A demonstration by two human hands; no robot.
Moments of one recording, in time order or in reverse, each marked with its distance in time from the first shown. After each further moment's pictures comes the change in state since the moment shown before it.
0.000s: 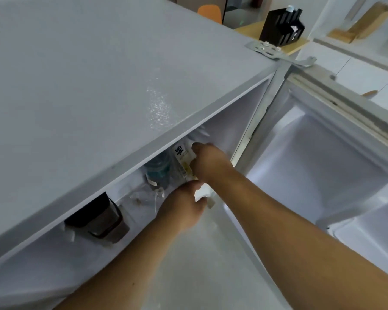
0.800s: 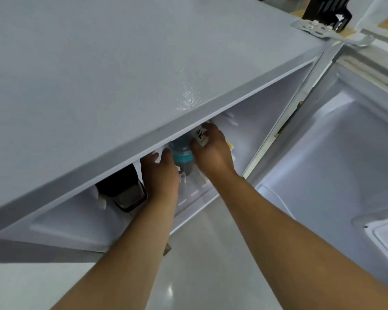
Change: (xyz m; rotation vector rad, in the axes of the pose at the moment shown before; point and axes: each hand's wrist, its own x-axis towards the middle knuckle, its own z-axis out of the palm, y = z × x) left_hand -0.012 -0.010 -0.066 -0.843 0.809 -0.504; right_hand -0.018 -0.043 0.039 0.689 0.231 -0.007
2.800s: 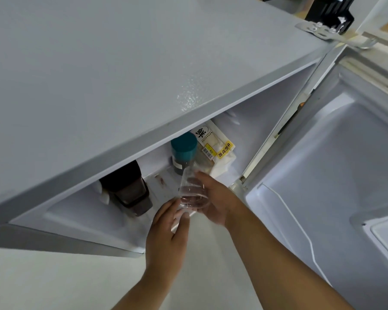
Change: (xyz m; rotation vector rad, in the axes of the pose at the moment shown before) left_hand -0.087 -0.100 -0.079 0.283 -0.310 0.250; right_hand -0.070 0.054 -0.001 0.854 -0.556 0.689
